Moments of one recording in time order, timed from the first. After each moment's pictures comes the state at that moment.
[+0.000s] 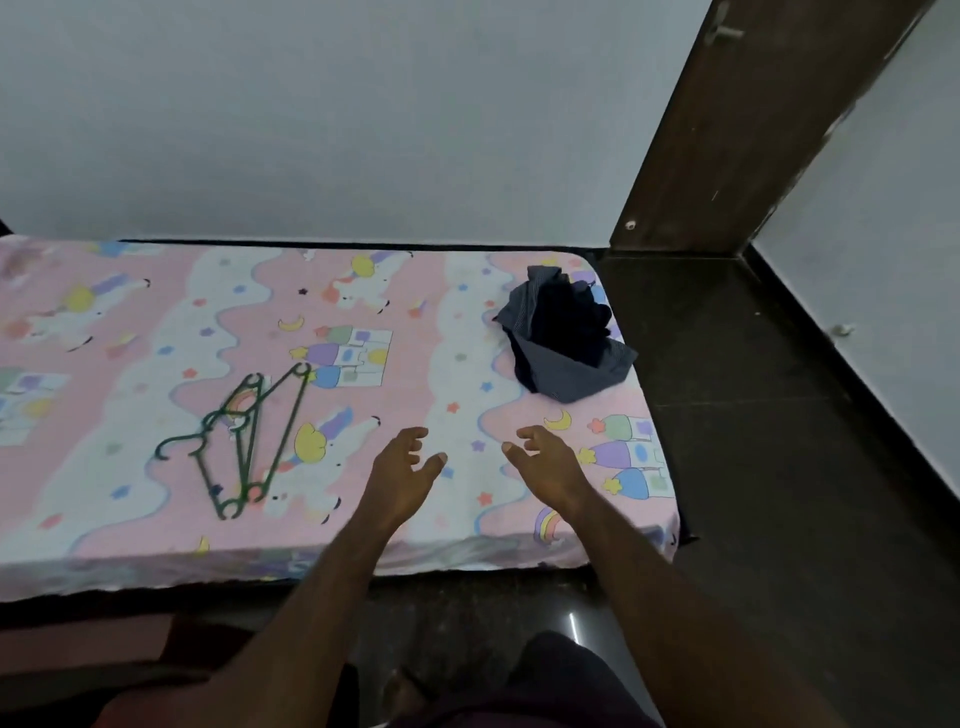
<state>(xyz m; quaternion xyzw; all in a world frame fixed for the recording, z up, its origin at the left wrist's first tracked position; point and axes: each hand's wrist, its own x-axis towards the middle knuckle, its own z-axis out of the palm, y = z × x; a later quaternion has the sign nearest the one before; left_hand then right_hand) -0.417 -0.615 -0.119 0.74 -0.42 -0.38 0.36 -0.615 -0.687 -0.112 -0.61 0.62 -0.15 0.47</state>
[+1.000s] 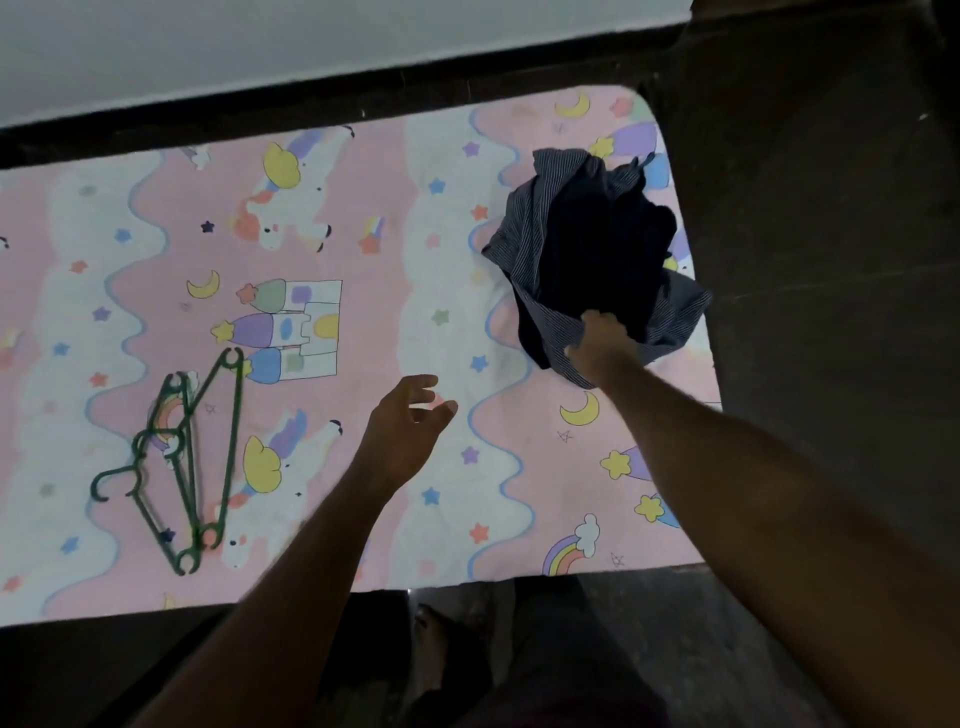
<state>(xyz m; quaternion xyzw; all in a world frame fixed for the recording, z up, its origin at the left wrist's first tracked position) -0.430 -0.928 -0.179 0.78 -0.35 -0.47 0.23 -0.649 -1.092 -0.297 -0.67 0.68 0.10 0.30</state>
